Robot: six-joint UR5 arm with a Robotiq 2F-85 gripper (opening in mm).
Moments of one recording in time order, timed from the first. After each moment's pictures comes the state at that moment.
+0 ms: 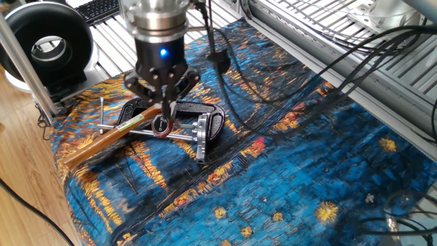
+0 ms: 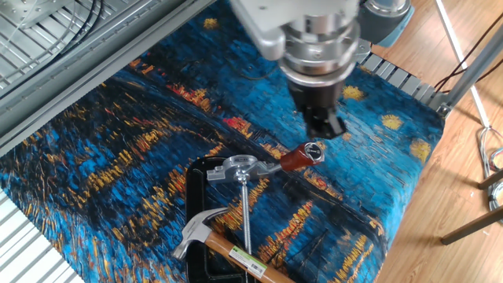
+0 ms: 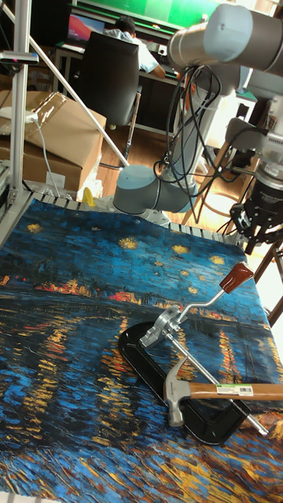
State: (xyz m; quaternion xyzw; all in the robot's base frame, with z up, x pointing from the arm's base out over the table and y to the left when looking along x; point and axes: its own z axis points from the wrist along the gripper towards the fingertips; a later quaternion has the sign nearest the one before) arm 0.463 0.240 0.246 -0.24 -0.97 -0.05 0.06
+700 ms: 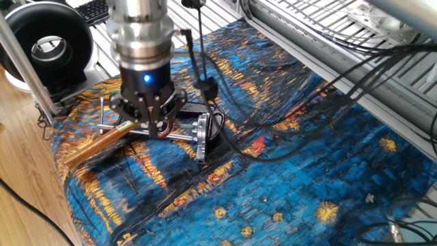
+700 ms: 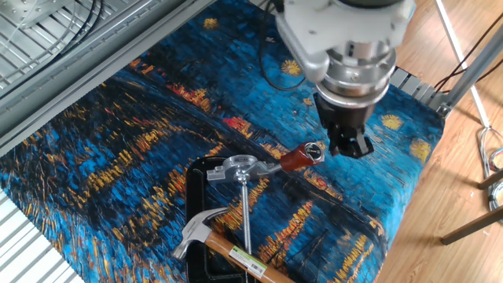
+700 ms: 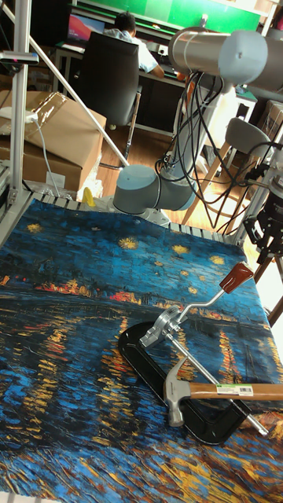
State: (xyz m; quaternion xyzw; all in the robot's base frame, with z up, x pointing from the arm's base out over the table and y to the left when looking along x) arm 0.460 0.270 0.219 -0.26 -0.96 -0.05 0.04
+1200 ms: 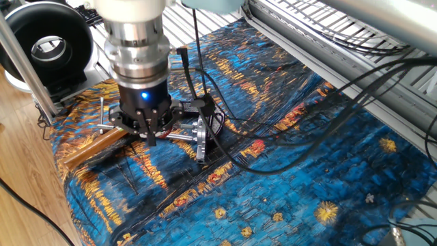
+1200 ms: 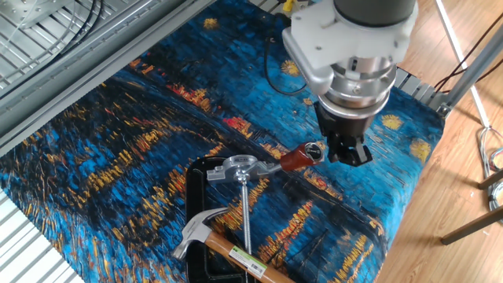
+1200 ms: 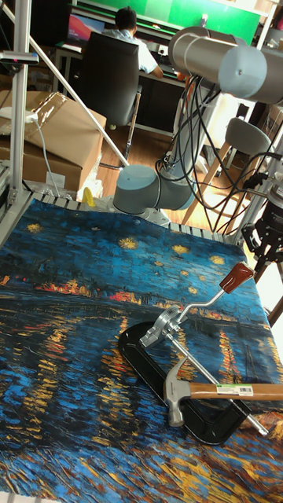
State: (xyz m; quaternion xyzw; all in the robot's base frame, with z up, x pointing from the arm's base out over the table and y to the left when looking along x) arm 0.460 0.273 0.201 -0.26 -0.96 -0.04 0.03
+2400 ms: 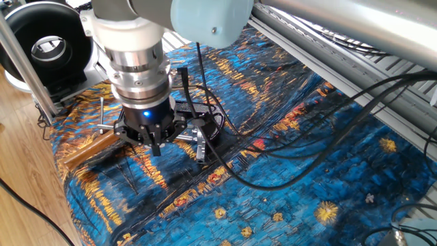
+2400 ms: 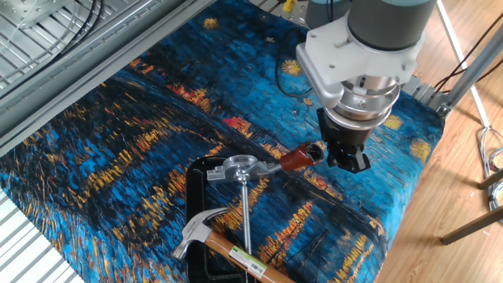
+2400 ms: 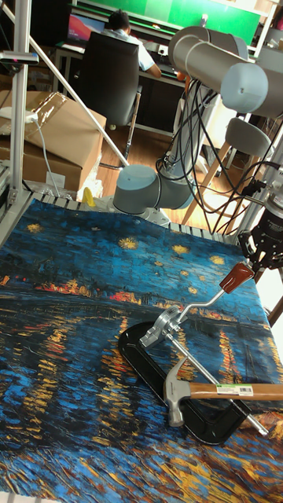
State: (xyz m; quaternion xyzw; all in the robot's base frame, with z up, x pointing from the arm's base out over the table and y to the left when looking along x) arm 0.451 0.271 0.177 -0.28 -0.96 -0.01 0.02
